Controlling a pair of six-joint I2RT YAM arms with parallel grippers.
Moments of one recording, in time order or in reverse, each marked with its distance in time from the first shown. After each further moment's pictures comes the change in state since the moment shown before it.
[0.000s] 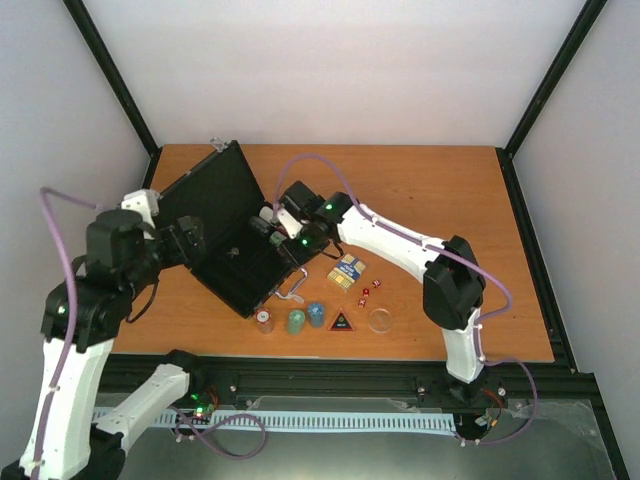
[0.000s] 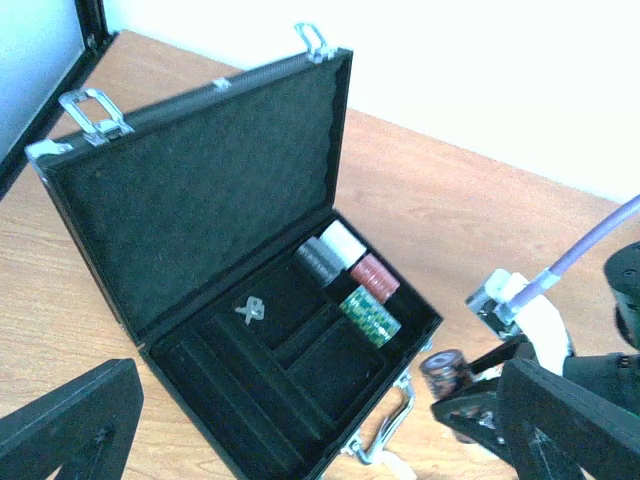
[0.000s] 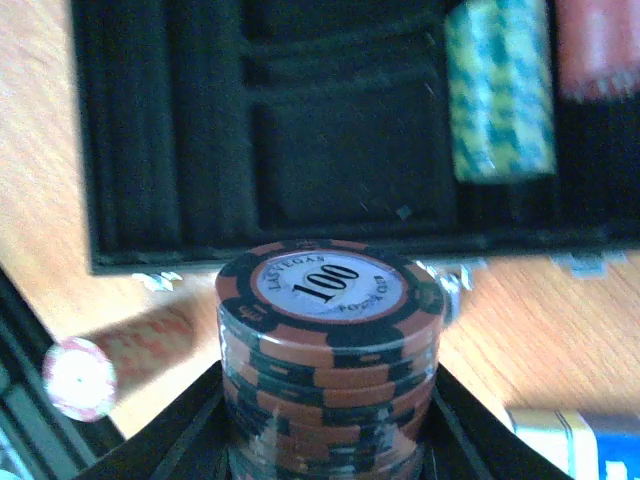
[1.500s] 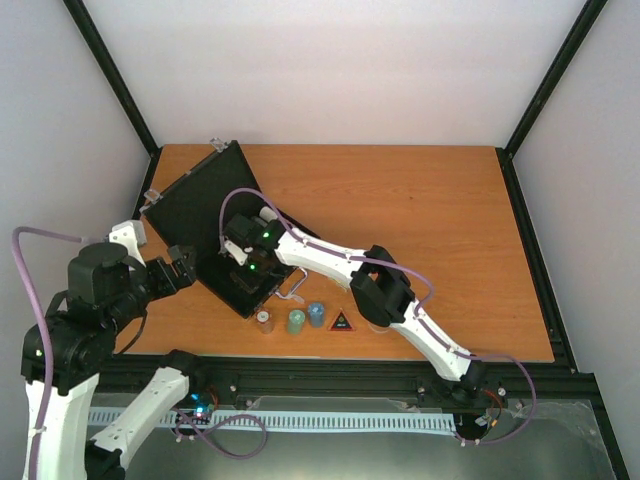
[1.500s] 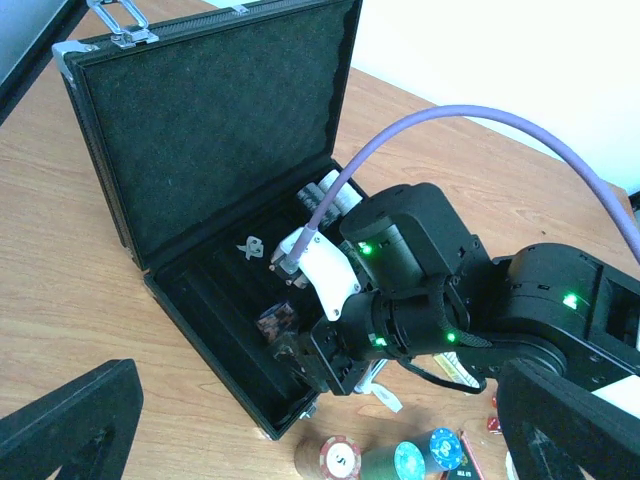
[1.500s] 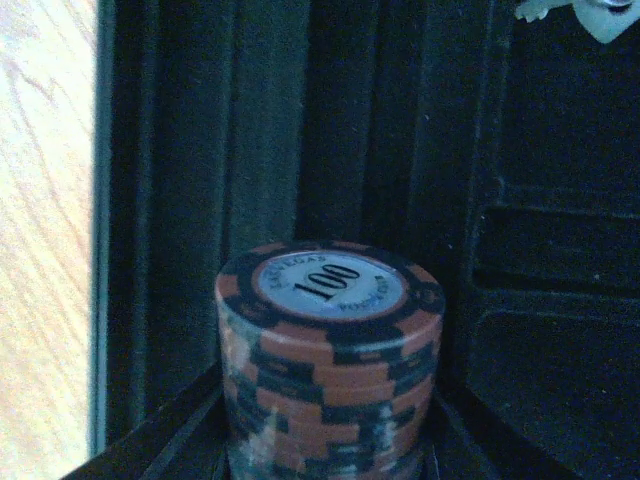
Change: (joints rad) left arm 0.000 -0.165 -0.003 -0.158 0.043 -0.074; right arm 0.170 0.499 0.491 0.024 -0.046 0.009
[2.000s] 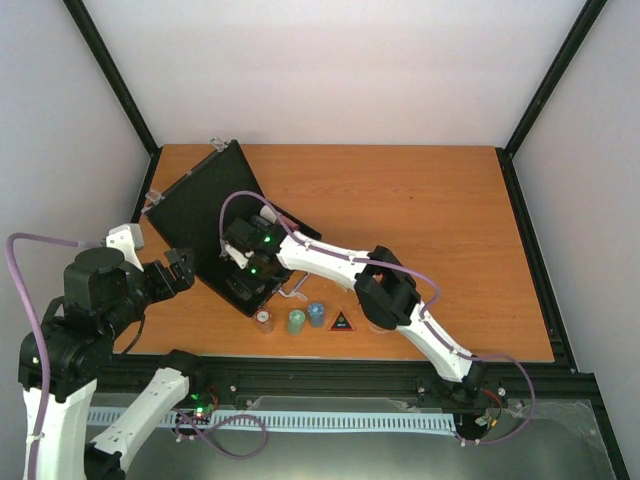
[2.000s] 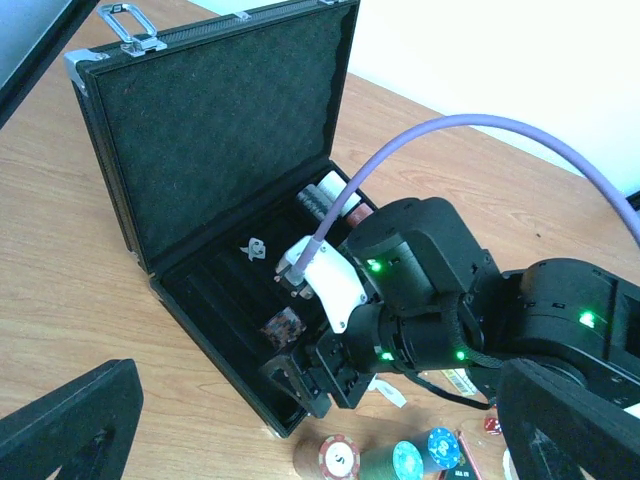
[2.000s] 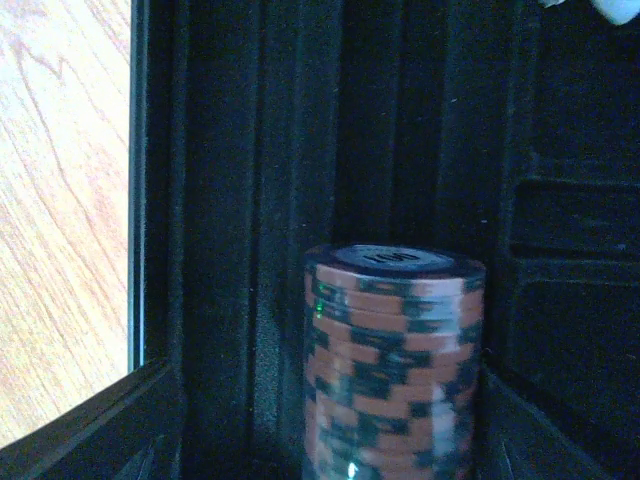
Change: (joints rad) left arm 0.000 -0.025 -0.001 -0.005 0.001 0.000; right arm 0.018 -0.060 -0.101 0.045 0.060 0.012
